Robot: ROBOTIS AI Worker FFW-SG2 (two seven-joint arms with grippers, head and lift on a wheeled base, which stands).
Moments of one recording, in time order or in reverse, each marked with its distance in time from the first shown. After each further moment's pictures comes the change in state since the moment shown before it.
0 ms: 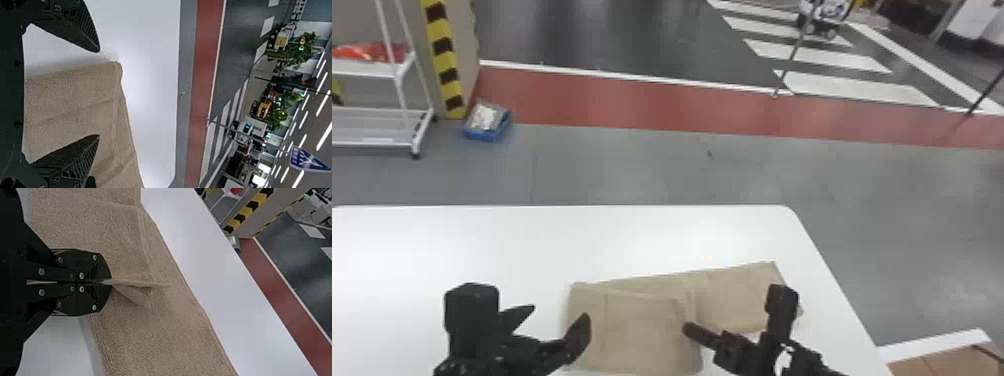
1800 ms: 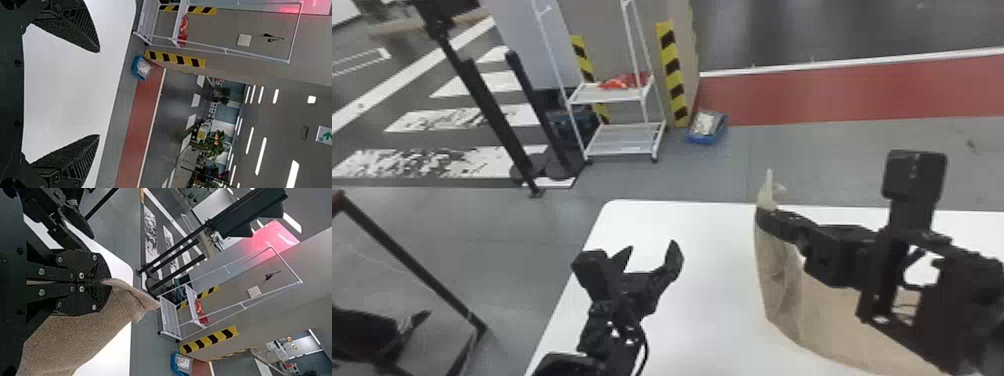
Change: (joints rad) left arm -0.030 -0.038 0.319 0.304 0.000 -0.510 0.068; right arm -0.198 0.000 0.534 -0.352 -0.117 0.042 -0.185
